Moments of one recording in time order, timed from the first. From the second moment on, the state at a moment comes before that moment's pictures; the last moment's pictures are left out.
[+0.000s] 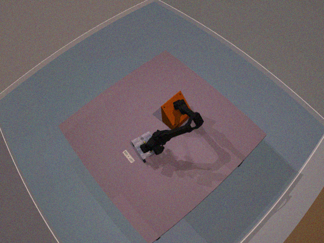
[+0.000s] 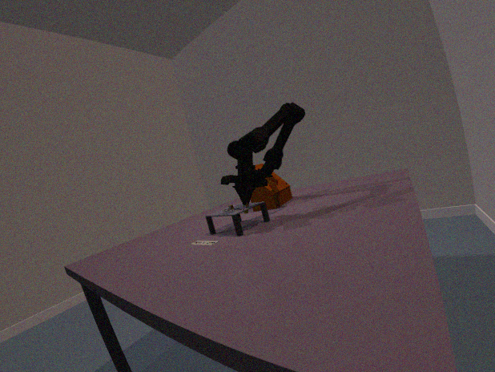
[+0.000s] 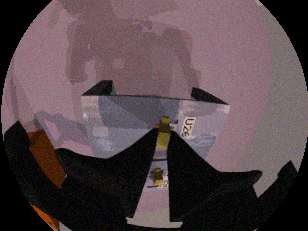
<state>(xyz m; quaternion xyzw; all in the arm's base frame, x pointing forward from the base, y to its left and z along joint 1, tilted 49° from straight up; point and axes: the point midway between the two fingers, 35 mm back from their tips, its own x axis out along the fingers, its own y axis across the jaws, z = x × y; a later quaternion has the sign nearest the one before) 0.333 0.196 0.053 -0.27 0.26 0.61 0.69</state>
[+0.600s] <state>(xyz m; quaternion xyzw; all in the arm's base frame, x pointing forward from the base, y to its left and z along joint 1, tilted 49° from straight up) 0.334 0.196 0.053 -0.27 0.26 0.62 0.69</state>
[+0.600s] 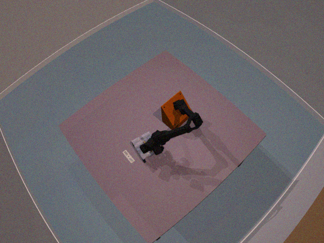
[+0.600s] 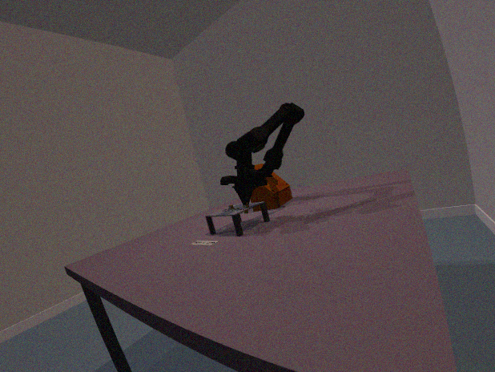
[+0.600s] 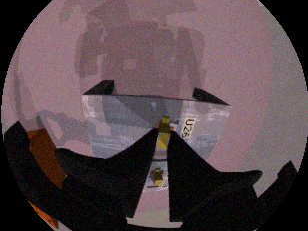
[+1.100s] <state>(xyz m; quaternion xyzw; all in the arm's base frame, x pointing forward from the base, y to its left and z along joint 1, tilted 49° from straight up) 0.335 0.196 0.053 -0.26 0.27 0.63 0.68</state>
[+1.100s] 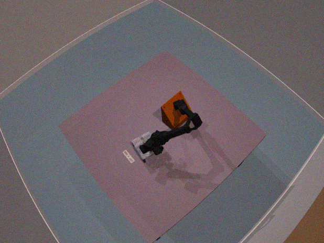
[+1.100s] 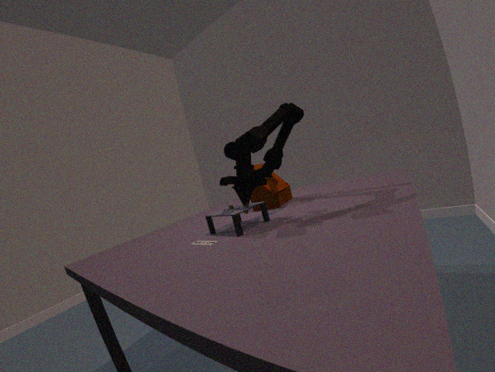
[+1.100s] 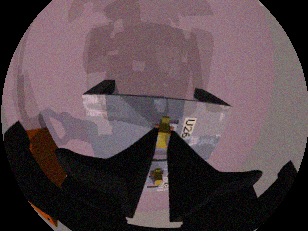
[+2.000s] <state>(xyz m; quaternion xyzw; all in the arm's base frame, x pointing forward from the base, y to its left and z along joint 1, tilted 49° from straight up) 0.337 0.197 0.053 -0.26 0.27 0.64 0.67</state>
